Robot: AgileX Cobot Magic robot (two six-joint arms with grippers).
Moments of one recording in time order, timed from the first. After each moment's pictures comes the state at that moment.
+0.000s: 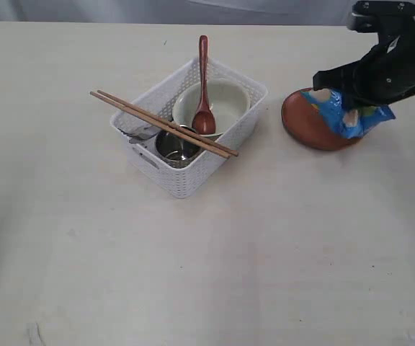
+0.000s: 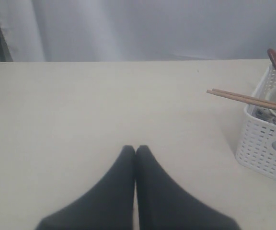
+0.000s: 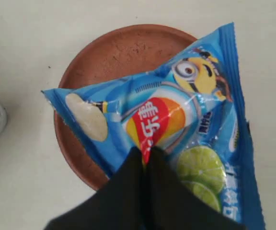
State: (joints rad) left arm -0.12 0.00 0.00 0.07 0.33 -0.11; right arm 0.16 1.74 -1.01 0.06 0.43 0.01
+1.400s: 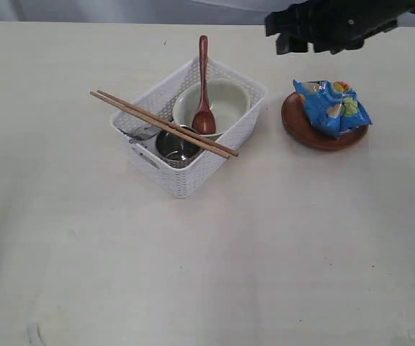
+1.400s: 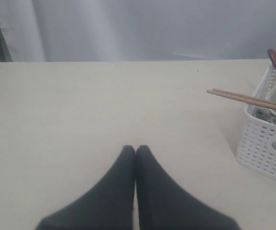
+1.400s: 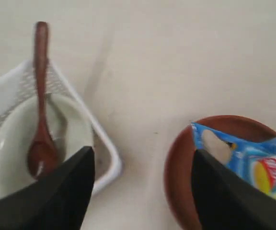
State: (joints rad) left arm -0.12 0.00 0.00 0.07 0.33 -0.11; right arm 0.33 1.67 -1.19 0.15 0.51 -0.03
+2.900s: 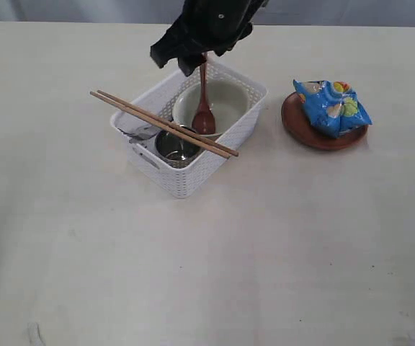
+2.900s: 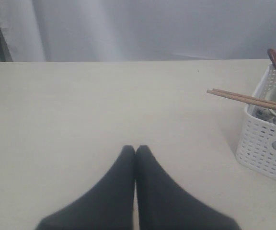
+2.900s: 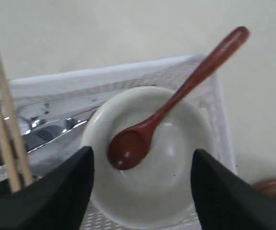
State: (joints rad) left arm -0.12 0.00 0.00 0.07 0.33 -0.11; right arm 0.67 1.97 -1.71 -0.11 0.94 -0.02
